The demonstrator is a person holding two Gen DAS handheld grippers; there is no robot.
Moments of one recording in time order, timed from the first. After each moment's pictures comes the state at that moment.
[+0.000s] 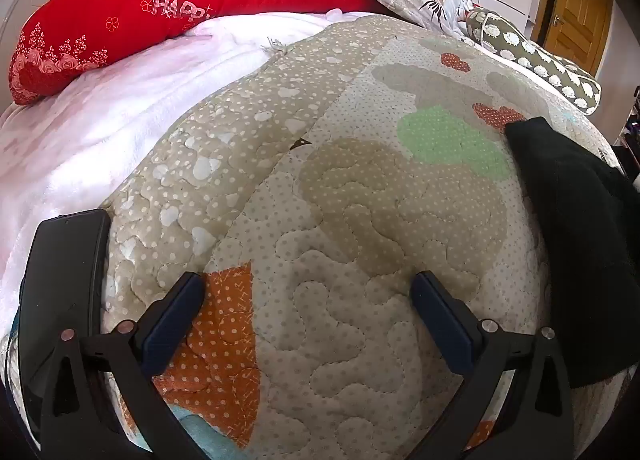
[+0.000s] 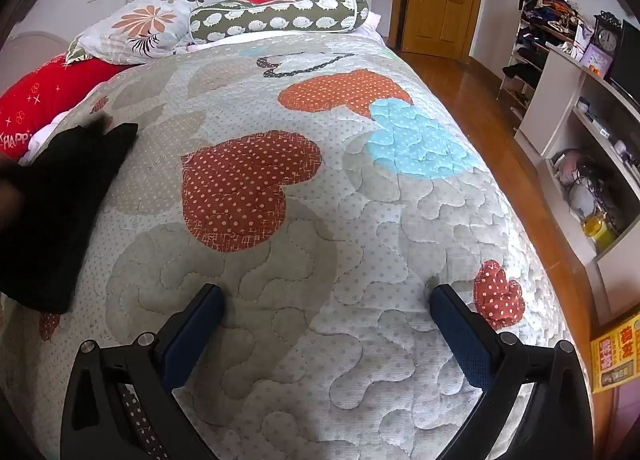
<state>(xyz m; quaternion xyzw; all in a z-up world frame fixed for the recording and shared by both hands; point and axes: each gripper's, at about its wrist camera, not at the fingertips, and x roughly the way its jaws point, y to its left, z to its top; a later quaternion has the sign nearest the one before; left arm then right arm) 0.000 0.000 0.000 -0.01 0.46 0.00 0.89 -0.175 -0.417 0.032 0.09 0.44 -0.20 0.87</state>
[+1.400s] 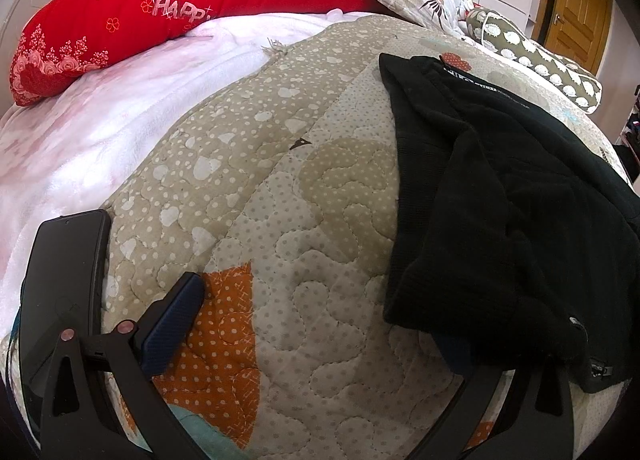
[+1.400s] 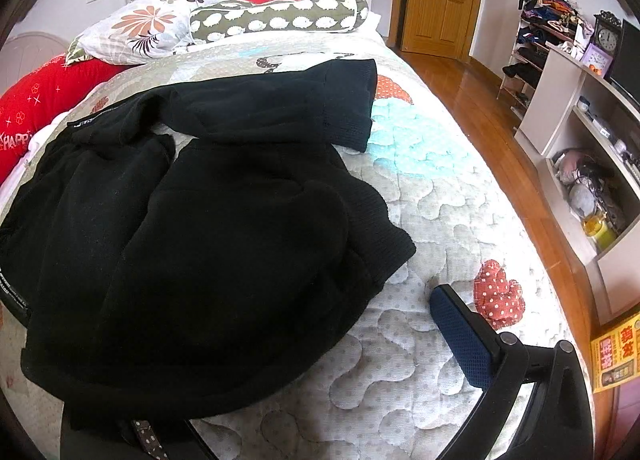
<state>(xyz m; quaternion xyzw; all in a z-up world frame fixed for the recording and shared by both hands) 0.002 -0.002 0.001 0.00 0.46 0.01 0.89 -0.175 -0.418 0.032 0.09 0.44 -0.20 0.87</state>
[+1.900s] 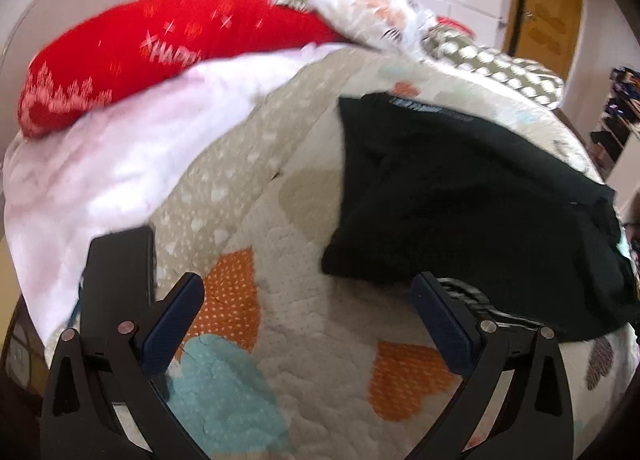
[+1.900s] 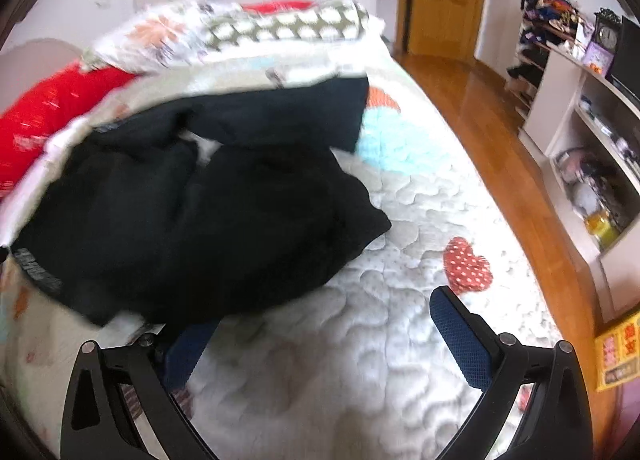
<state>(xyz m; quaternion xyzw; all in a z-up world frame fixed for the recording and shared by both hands) -0.063 -0.020 0.067 0.02 0.41 -0.04 0.91 -0.223 -0.408 0.065 0.10 0.42 -0.18 0.88</state>
